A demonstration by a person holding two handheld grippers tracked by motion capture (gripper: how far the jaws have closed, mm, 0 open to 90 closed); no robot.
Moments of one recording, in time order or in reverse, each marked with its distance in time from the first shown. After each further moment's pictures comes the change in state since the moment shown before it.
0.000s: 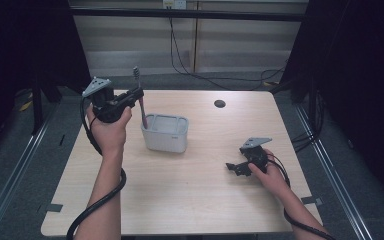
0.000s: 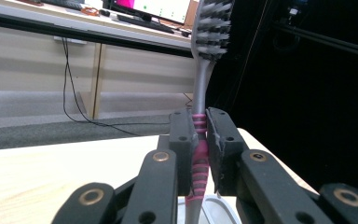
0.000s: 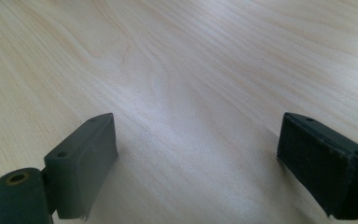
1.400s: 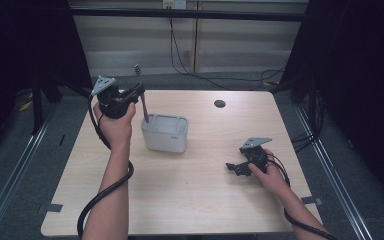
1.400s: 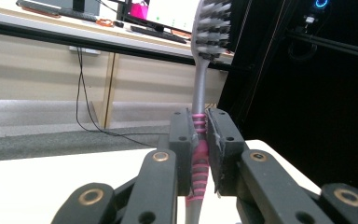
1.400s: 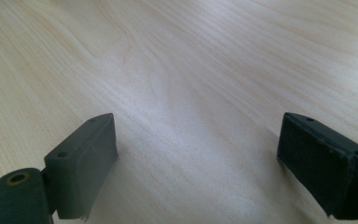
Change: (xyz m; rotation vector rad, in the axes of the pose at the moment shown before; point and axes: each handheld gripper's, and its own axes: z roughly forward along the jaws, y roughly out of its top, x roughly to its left) left arm 0.017 -0.014 0.029 -0.046 0.052 0.010; right arm 0.000 0.000 0.000 -0.003 0.005 -0.005
